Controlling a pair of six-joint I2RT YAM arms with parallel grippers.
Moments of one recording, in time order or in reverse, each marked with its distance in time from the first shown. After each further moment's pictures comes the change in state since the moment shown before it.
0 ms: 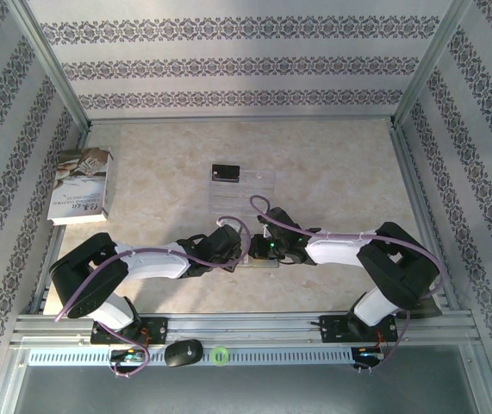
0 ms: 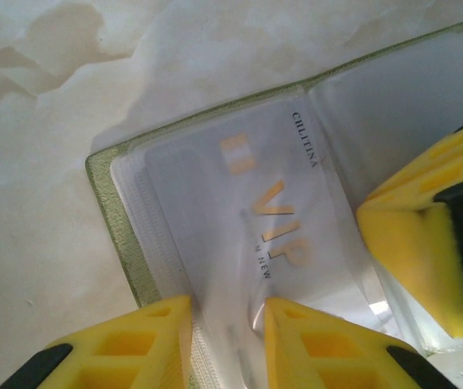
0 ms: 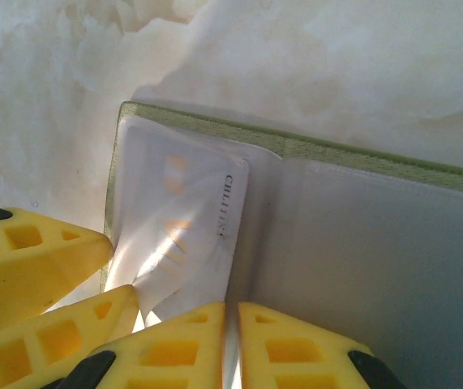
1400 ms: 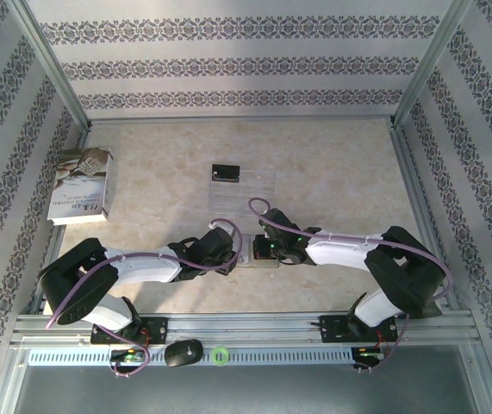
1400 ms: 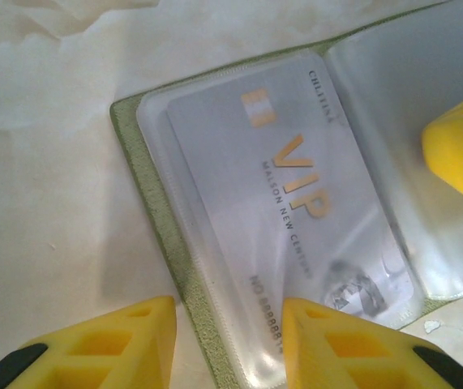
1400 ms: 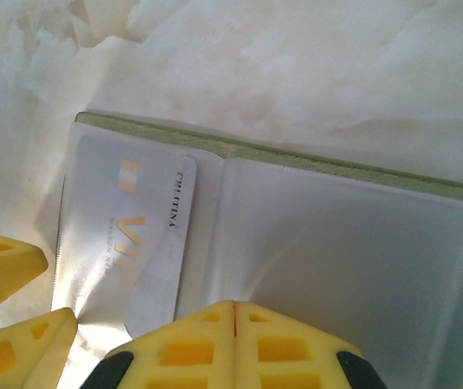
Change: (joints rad) left arm 0.027 -0.071 -0.076 0.016 0.050 -0.030; right arm 0.032 -0.058 0.028 -0.145 0.162 -0.034
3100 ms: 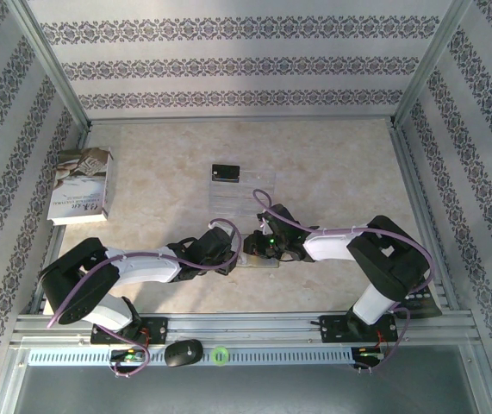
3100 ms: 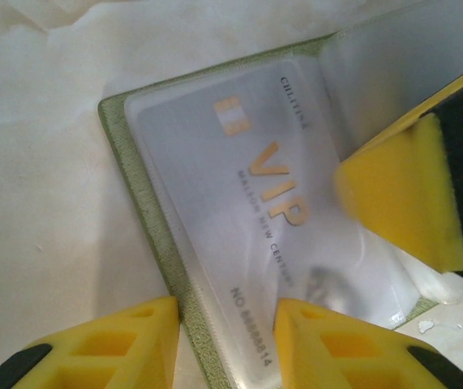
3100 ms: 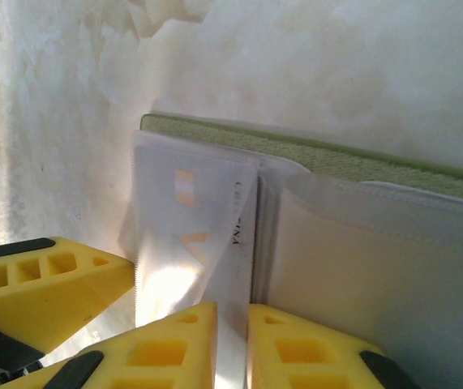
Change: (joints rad) left arm 0.009 0.005 -0.015 0.034 0.030 -0.004; right arm -0.067 0.130 -0.027 0.256 -0.301 0.143
